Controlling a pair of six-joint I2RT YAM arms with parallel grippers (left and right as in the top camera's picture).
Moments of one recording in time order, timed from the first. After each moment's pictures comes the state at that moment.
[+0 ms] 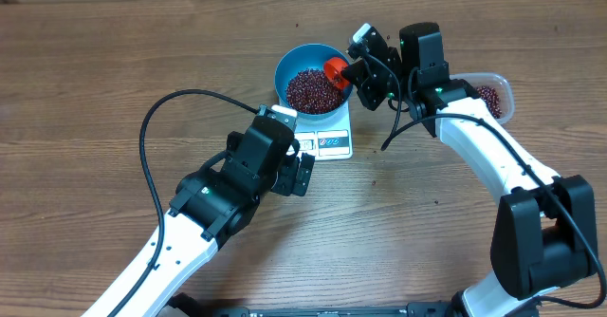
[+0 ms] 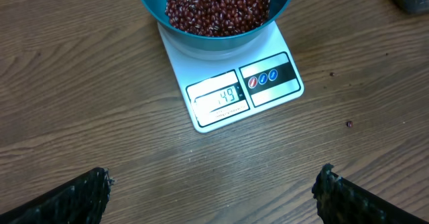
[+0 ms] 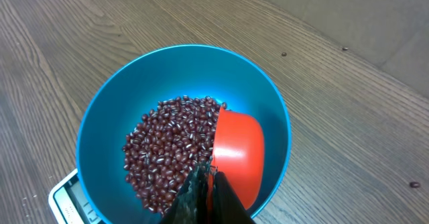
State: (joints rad) left arm -0.62 1.21 1.02 -0.71 -0.18 -0.26; right arm 0.26 1.78 1.27 -0.19 -0.48 -0.38
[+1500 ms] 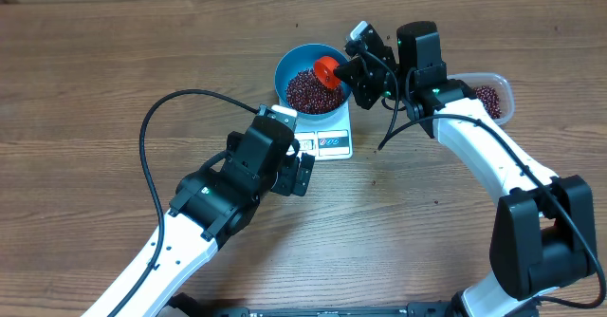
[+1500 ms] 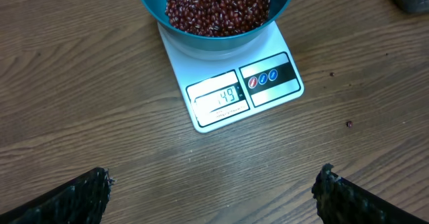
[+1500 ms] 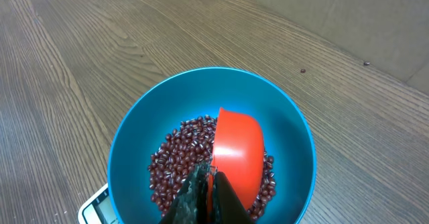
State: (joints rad) left arm -0.62 1.21 1.02 -0.71 -0.18 -0.26; right arm 0.28 1.78 1.27 -0.15 -0.55 -0.31
